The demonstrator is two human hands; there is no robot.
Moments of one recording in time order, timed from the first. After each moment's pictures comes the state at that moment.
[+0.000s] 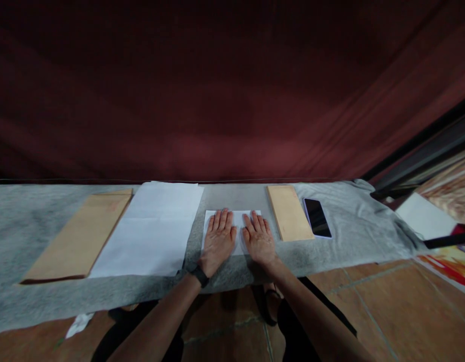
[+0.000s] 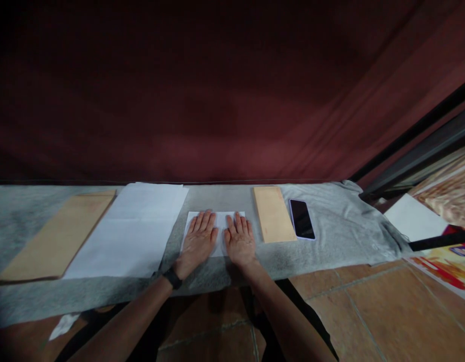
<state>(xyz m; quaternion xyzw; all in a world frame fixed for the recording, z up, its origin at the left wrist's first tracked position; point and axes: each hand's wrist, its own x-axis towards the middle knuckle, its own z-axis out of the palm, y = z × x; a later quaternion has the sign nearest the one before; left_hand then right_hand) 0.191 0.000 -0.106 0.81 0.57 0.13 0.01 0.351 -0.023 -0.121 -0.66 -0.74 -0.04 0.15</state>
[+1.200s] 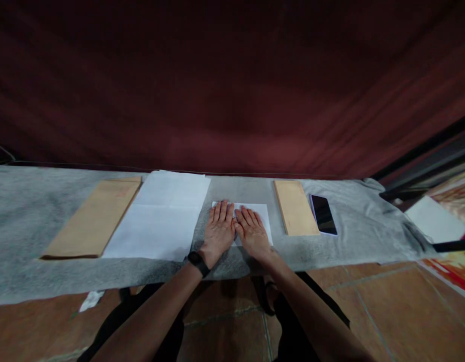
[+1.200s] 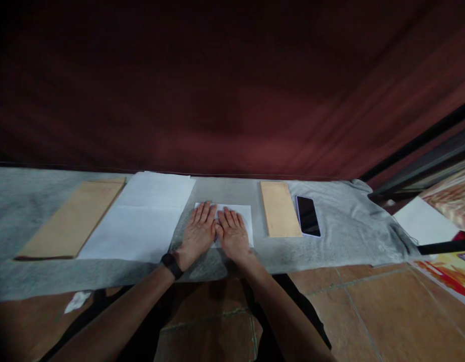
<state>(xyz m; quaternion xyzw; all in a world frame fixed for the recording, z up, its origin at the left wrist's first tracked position) 0.176 -0.003 -0.100 0.81 0.58 0.12 0.00 0.320 -0.023 -0.112 -0.59 -0.79 0.04 0.15</state>
